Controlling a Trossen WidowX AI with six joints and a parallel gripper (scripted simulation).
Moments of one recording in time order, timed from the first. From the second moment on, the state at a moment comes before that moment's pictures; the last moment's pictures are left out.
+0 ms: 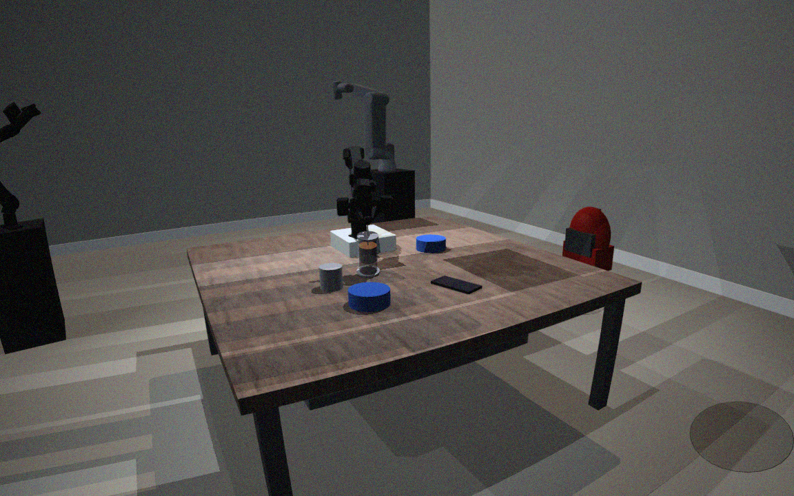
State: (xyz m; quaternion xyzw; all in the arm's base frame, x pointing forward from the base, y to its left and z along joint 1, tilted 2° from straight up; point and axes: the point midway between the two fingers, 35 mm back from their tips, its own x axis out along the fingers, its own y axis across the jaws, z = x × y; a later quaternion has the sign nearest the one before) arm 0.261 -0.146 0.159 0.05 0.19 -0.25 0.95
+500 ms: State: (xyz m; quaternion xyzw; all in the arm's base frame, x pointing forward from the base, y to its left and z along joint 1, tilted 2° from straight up) arm 0.265 -0.148 0.149 0.05 0.20 -0.25 0.95
